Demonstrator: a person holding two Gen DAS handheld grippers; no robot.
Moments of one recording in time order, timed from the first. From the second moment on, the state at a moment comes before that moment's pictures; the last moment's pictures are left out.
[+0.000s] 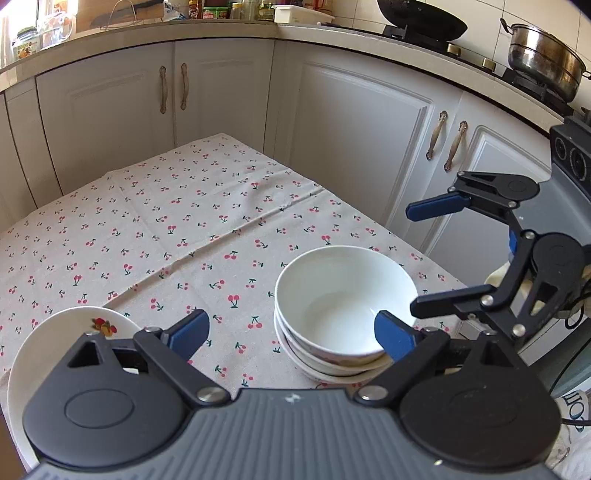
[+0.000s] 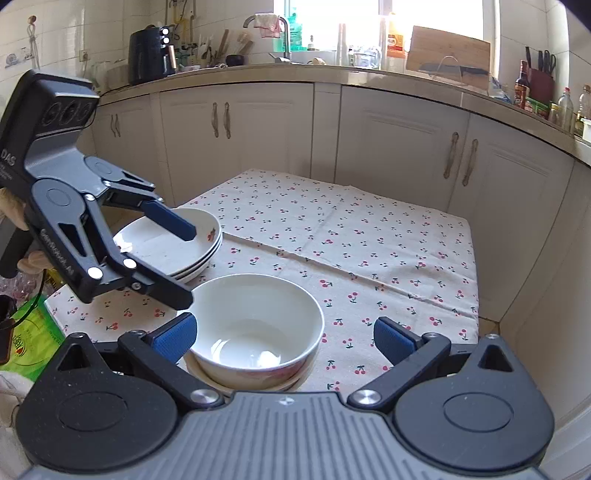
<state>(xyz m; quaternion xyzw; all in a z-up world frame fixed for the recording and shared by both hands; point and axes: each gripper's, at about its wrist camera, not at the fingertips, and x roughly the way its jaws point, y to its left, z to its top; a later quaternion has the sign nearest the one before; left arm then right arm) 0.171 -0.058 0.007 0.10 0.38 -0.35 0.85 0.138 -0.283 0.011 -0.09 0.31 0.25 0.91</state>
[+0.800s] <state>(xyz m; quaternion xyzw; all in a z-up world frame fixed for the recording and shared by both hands) 0.164 -0.083 -0.066 0.18 0.44 -0.42 0.77 0.129 -0.268 -0.056 -0.18 0.39 0.29 0.85</state>
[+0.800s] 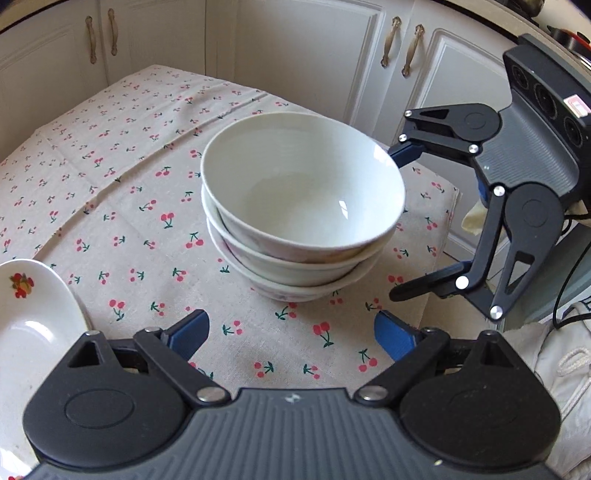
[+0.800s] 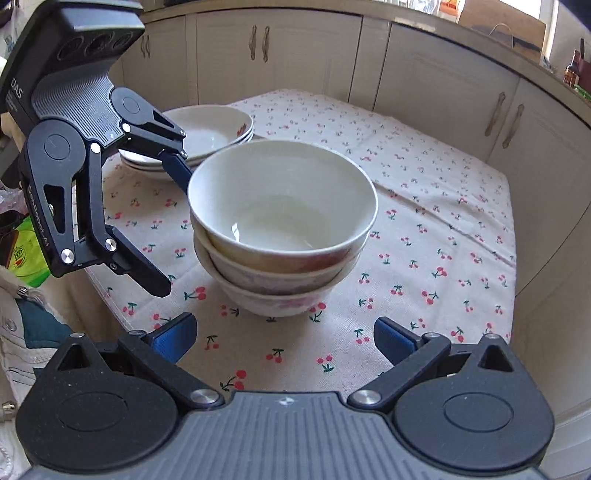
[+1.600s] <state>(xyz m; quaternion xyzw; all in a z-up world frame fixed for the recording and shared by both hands) 0.173 -0.078 -0.096 0.22 0.37 -0.46 0.78 0.151 -0.273 -0.083 -0.17 0.38 0.34 0.84</state>
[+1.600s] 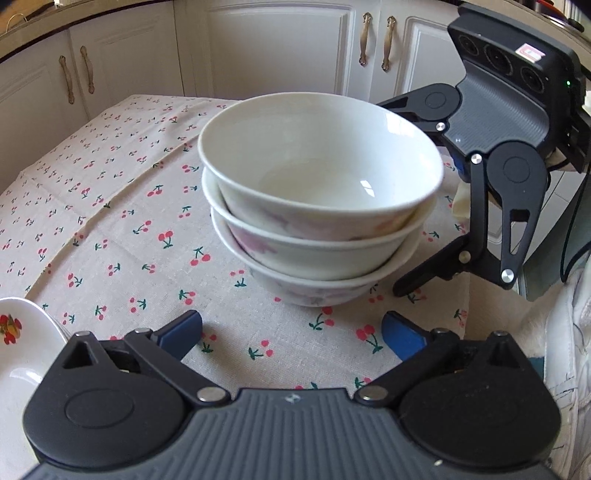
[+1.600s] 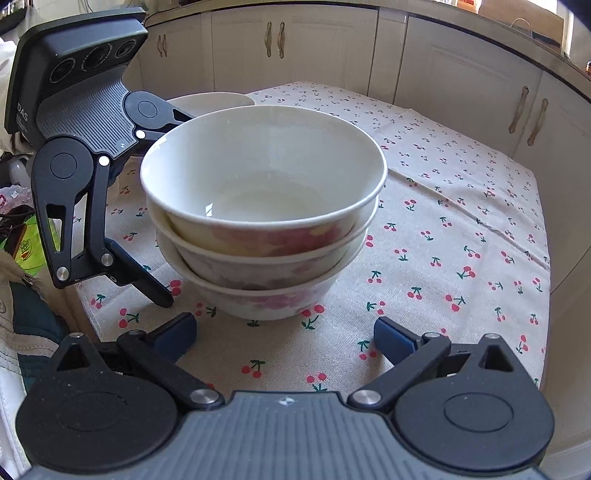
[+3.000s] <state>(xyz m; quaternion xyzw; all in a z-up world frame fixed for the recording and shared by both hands) 0.194 -0.087 -0.073 0.25 0.33 -0.56 0.72 0.174 -0.262 -0.052 -0.23 0.37 0.43 0.79</state>
